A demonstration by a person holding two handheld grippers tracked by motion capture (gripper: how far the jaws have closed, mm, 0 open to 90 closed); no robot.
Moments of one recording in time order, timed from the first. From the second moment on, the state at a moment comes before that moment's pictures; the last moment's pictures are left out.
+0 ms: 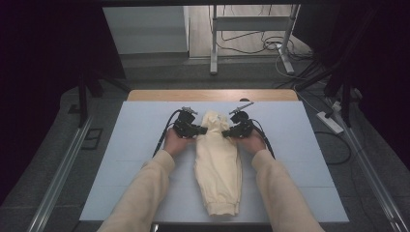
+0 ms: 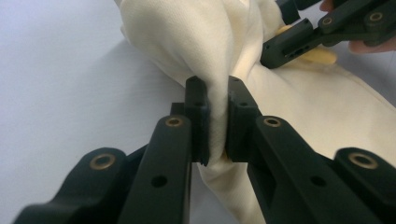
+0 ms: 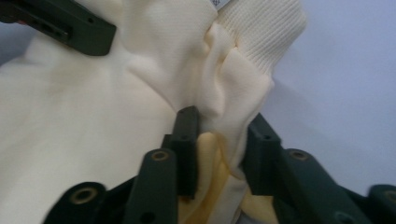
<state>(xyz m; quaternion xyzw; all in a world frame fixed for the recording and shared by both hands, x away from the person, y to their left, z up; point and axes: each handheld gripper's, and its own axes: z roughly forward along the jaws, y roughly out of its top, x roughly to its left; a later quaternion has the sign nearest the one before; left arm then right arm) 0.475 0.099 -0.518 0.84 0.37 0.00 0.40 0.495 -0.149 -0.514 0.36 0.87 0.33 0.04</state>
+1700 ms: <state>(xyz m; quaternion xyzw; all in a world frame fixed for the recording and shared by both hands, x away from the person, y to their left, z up) 0.471 0.103 -0.408 0.81 0.33 0.10 0.47 0.472 -0.160 -0.393 0.31 0.83 0.42 0.21</state>
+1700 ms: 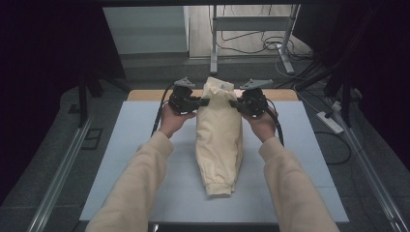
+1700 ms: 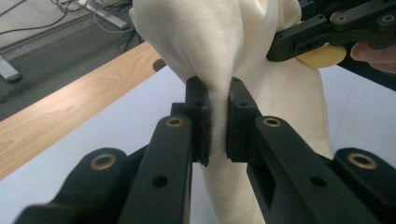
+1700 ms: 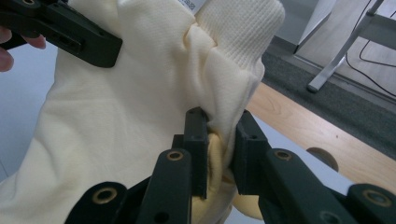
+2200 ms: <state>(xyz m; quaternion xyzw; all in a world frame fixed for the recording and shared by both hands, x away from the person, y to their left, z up) 0.486 0.104 -0.387 0.81 0.32 0.12 0.47 0.479 -0.160 -0.380 0.30 0.82 0.42 0.23</state>
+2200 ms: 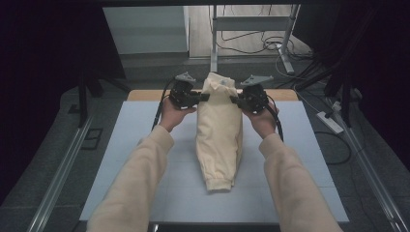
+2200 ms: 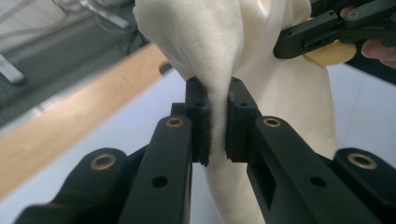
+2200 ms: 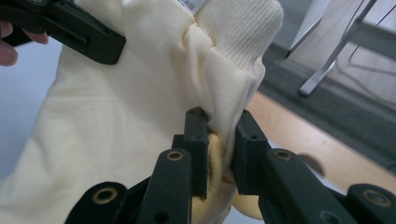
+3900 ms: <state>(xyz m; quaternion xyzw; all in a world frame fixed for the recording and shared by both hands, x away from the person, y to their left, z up) 0.462 0.105 -0.432 0.83 0.31 0.10 0.46 0.465 -0.163 -0.425 0.30 0.83 0.42 0.22</state>
